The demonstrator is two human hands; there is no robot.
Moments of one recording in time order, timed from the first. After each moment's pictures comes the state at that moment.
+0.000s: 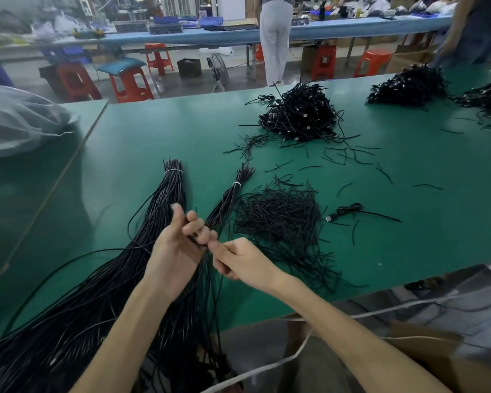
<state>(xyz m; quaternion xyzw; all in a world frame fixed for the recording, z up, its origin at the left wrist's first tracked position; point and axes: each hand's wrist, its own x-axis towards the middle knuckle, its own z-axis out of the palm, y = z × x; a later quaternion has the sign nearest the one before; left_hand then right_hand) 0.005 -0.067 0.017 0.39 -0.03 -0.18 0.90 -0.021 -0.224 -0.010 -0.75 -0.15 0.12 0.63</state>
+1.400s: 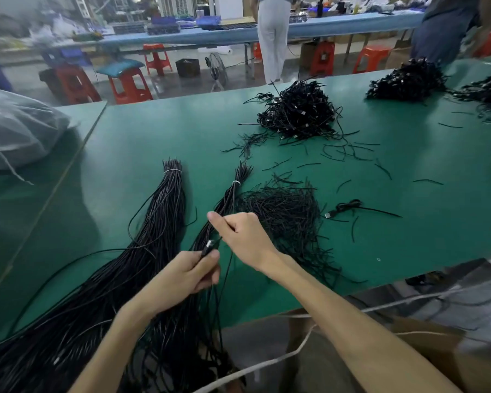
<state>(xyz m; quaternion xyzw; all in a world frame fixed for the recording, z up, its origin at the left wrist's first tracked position) -0.020 -0.047 0.009 0.80 -0.20 -0.20 0.53 0.004 -0.225 0.006 -0.84 -0.11 -0.09 0.52</state>
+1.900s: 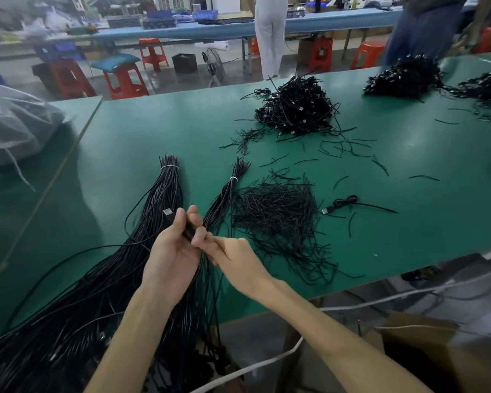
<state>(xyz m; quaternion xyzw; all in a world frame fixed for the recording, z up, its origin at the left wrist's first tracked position) -0.008 -0.066 0.014 0.40 -0.01 -0.17 0.90 -0.033 -0.210 -0.020 -0.82 -0.12 -0.01 0.57</state>
